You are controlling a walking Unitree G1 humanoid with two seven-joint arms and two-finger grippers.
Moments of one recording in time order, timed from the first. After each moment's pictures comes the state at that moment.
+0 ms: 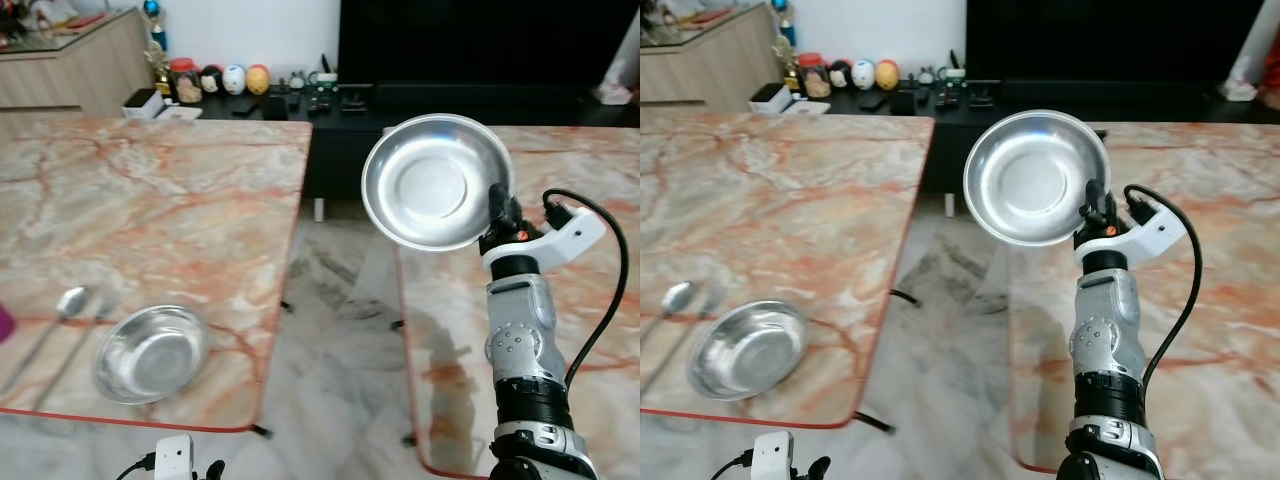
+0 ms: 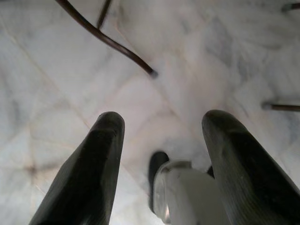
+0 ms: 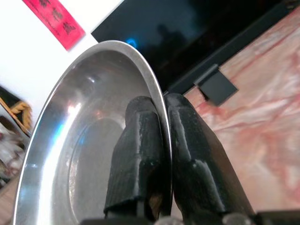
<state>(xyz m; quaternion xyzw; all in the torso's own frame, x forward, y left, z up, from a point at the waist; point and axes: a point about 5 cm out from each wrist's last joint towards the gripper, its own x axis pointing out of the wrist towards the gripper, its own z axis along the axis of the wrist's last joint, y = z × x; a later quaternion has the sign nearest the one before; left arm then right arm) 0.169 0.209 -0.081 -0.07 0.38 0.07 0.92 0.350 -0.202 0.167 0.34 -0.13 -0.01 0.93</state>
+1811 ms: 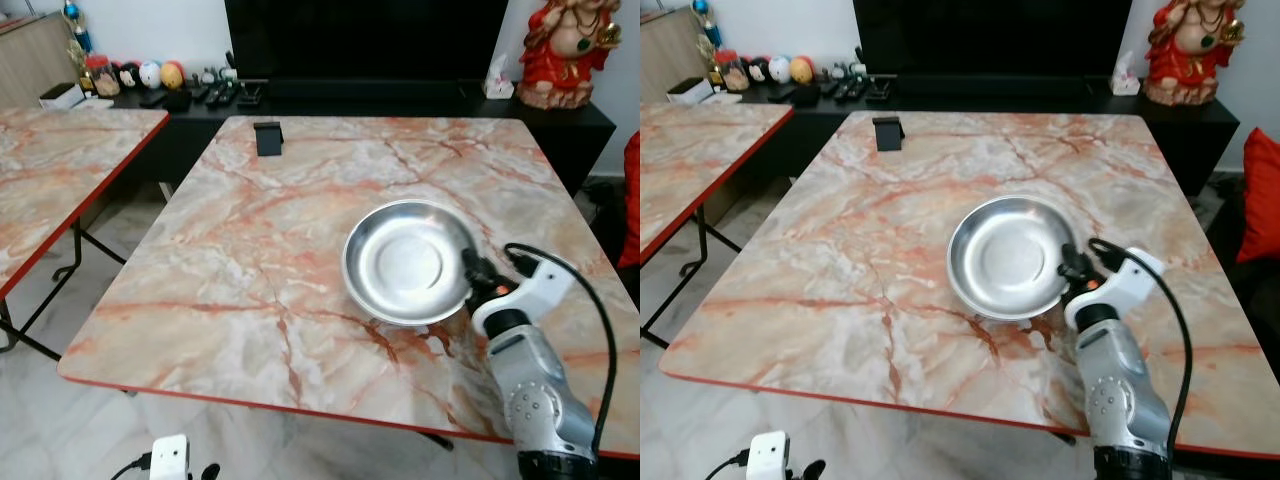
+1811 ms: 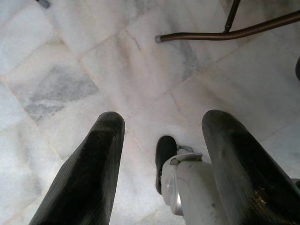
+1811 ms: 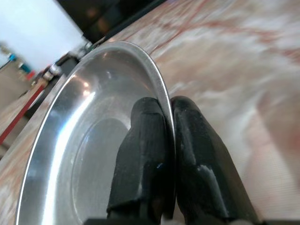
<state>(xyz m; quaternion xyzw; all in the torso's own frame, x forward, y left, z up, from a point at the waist) 0.167 0.212 -0.083 -0.06 0.40 0.07 0.91 0.301 -0.192 0.120 0.25 0.06 0.01 0.97</state>
